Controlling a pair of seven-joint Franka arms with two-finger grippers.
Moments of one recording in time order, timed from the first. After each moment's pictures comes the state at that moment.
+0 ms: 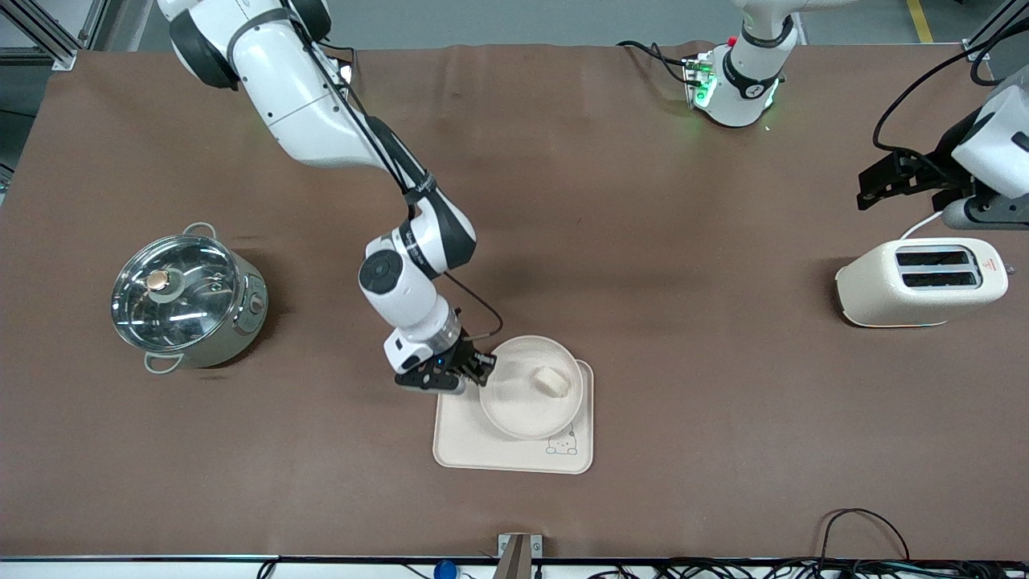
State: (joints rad) left arm 0.05 0.06 -0.16 -1.48 0.01 1.46 -0.06; right arm 0.54 0.80 0.06 -1.59 0.25 2.82 0.55
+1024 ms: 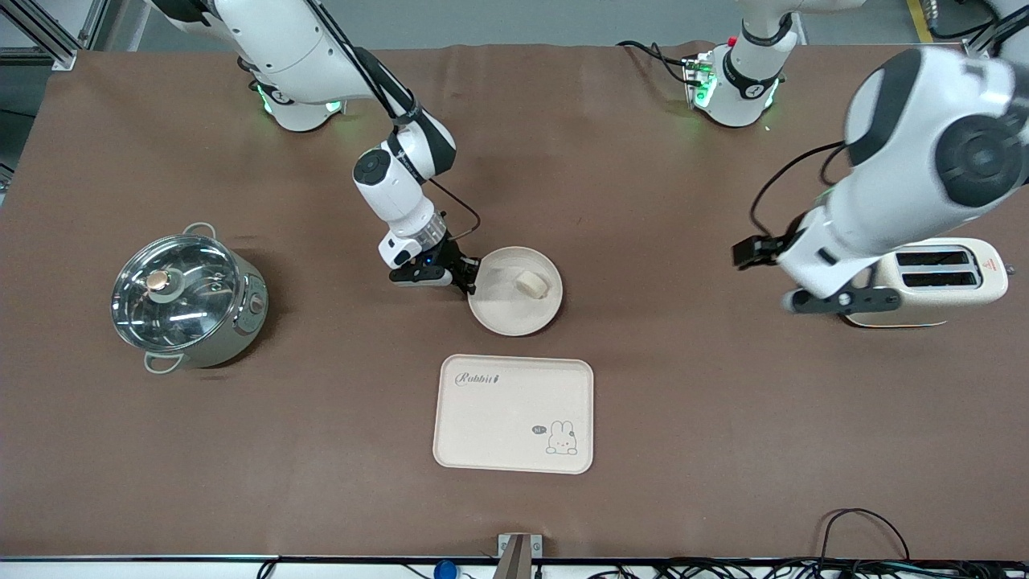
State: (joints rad) left arm -0.14 0.27 -0.18 -1.50 0.01 1.61 -0.38; right arm 0.48 0.55 0.24 -2.23 0.25 3.23 0.59
